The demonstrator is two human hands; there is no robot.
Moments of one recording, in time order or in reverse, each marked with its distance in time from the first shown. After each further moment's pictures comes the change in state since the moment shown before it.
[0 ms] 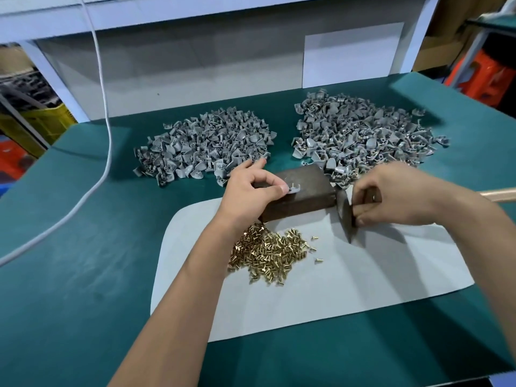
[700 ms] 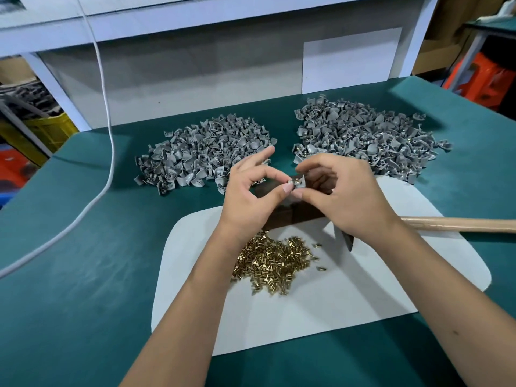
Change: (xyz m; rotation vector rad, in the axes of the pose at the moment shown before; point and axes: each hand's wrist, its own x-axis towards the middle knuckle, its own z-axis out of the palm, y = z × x) left_hand 0.005 -0.008 -0.001 0.084 0.098 0.352; right_hand 0.026 -0.063 0.037 0.656 0.558 -0.130
